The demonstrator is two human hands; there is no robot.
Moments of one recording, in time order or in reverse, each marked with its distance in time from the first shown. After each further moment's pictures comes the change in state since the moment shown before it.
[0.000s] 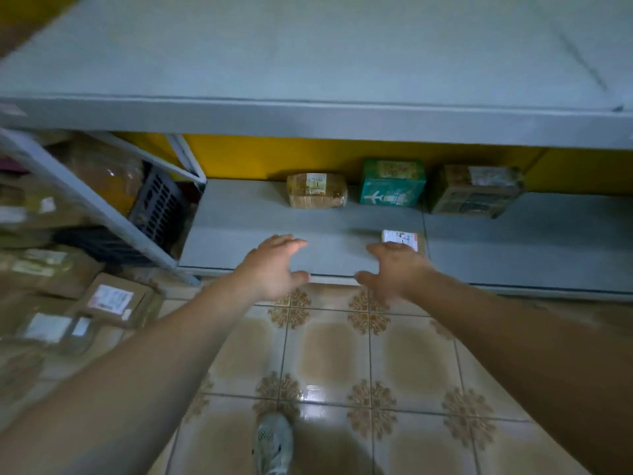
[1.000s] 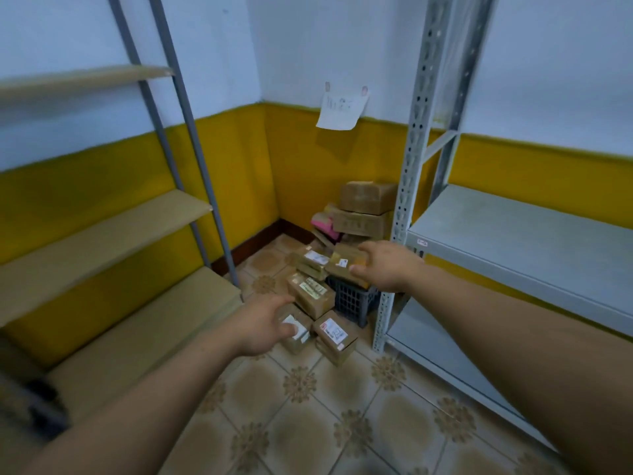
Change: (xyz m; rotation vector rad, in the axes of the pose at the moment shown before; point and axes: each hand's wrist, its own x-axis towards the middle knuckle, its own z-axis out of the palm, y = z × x) left_hand -0.569 -0.231 -0.232 -0.263 0.346 -0.530; right_hand -0.268 -0.545 -0.163 -0.184 0.195 -0.663
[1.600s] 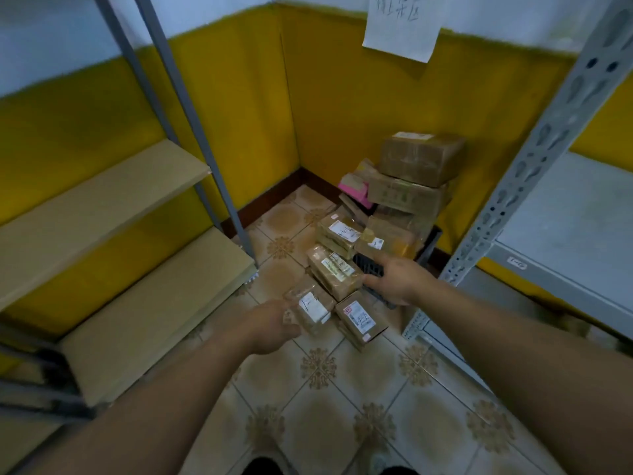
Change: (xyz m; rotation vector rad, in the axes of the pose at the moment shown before) left_hand 0.240 -0.102 -0.010 -0.049 -0.262 -0.212; right_hand 0.265 0.014 0.077 0.151 -0.294 0.048
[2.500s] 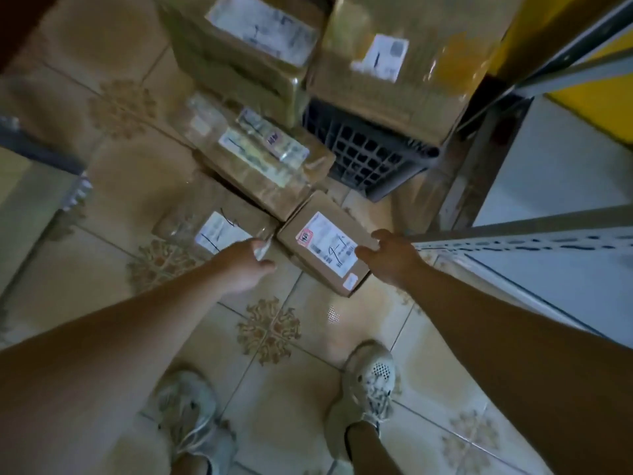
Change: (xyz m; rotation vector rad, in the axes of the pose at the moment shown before) left_hand 0.554 -0.134 0.231 -0.017 -0.336 -0.125; right_hand 0.403 0.212 0.364 0.464 -0.193 0.636
